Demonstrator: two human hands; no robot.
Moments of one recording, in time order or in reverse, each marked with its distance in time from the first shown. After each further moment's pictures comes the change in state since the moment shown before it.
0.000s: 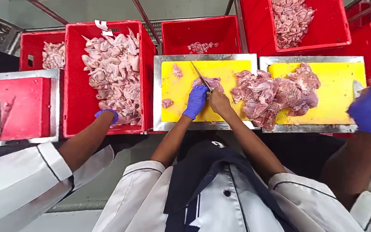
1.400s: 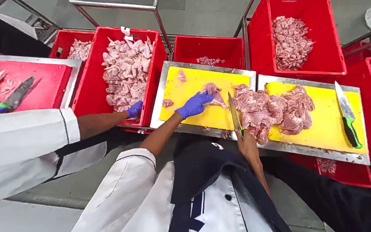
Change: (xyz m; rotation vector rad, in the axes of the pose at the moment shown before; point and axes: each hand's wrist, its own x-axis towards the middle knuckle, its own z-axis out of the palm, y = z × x) left_hand 0.011 0.011 -0.037 0.037 -0.498 0.065; right_hand -0.107 0.164 0.018 0.122 0.152 0.117
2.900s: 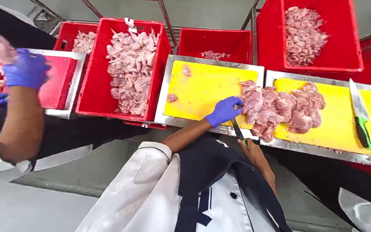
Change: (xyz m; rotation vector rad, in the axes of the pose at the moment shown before) left_hand 0.034 0.119 0.040 -0.275 0.154 -0.155; right_hand -0.024 0.031 0.004 -0.063 -0.280 -0.020
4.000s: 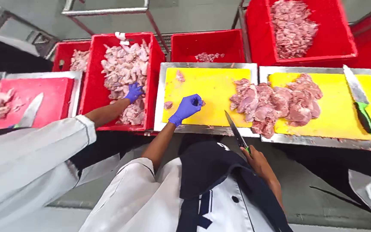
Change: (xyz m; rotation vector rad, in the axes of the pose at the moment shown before) left_hand -0.048 -0.079 -0.101 -0.198 0.060 -0.108; right_hand -0.025 0.021 0.017 0.123 -0.007 0.015
